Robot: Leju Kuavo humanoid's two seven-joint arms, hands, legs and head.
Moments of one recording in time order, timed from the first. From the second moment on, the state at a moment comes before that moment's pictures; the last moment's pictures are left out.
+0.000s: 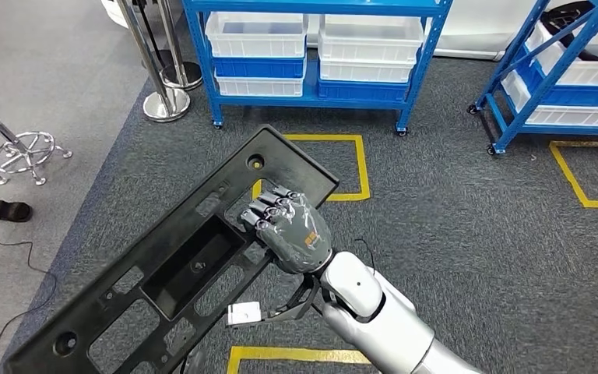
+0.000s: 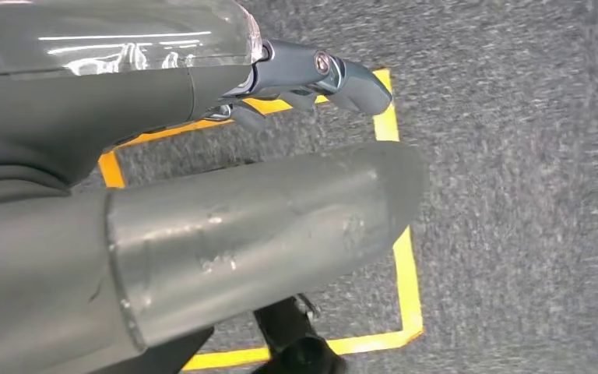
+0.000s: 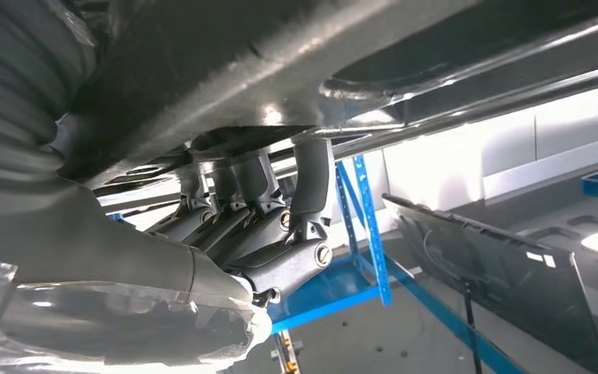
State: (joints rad) left arm -0.21 -0.21 0.75 -0.22 -0.88 -0.08 -0.40; right arm -0.49 0.05 0.77 -1.42 1.12 -0.59 -0.12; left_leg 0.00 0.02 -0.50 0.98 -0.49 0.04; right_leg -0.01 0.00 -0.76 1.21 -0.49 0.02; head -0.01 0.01
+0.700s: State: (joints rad) left arm -0.21 -0.22 0.75 -0.22 -0.88 -0.08 -0.40; right arm -0.50 0.03 0.79 -1.44 1.10 -0.58 -0.13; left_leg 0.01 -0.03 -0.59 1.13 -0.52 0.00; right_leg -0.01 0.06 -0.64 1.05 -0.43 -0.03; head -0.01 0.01
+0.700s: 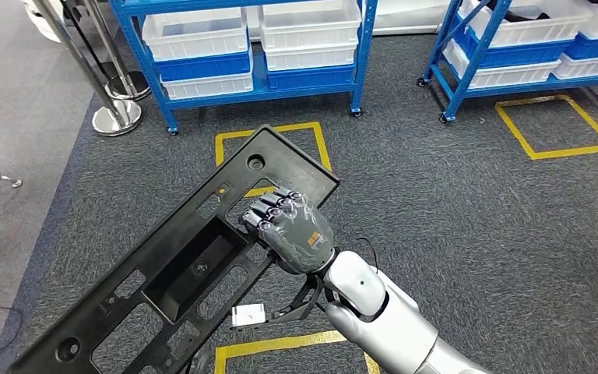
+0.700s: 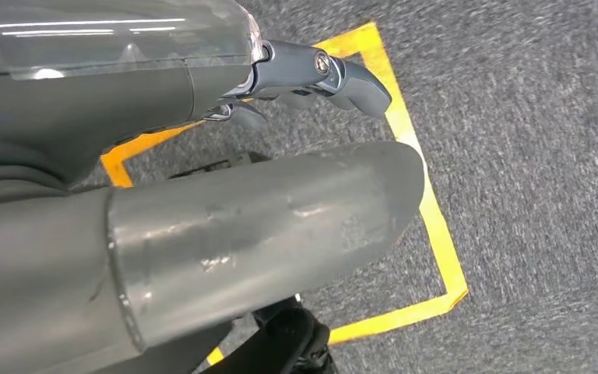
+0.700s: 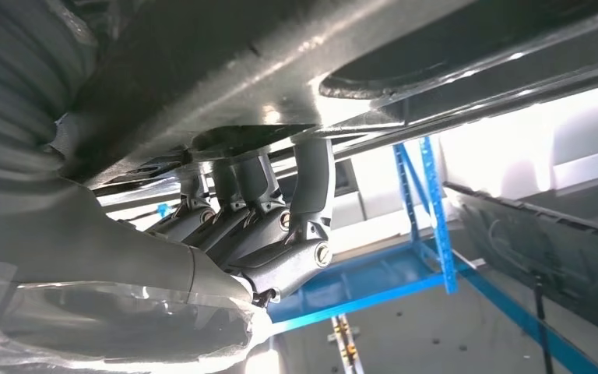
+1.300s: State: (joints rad) left arm -0.21 -0.22 0.74 -0.22 -0.88 -0.07 -0.40; right arm -0.50 0.01 0.79 -1.47 1.10 -0.59 -0.13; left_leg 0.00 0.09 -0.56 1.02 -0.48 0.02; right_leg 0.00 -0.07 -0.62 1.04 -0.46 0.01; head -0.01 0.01
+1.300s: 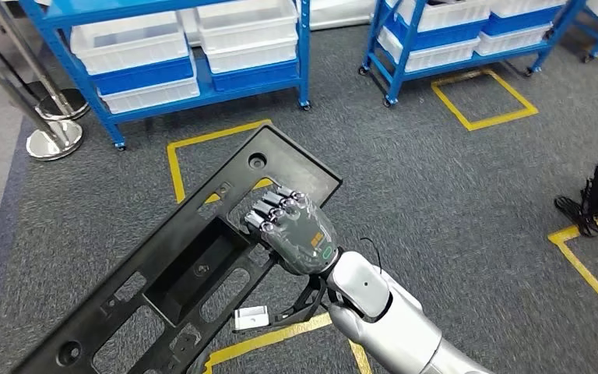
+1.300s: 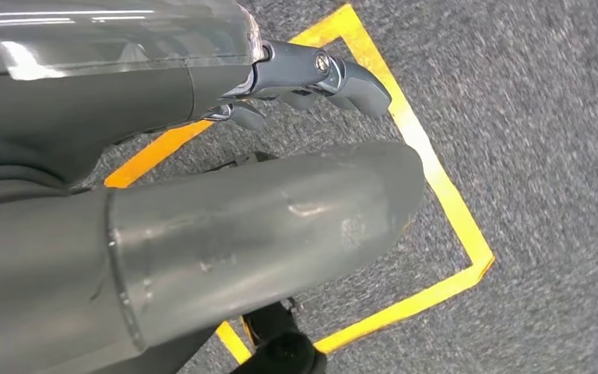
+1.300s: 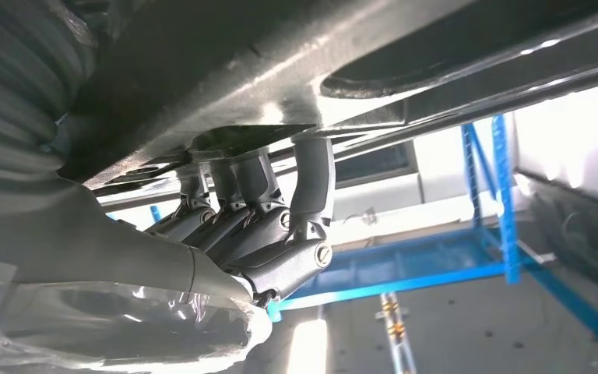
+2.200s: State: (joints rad) left arm -0.21 -0.22 0.74 -0.22 -0.88 -0.07 -0.40; right arm -0.50 0.00 0.79 -1.48 1.10 -0.59 -0.13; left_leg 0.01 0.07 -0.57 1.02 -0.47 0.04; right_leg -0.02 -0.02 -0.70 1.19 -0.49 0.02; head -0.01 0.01
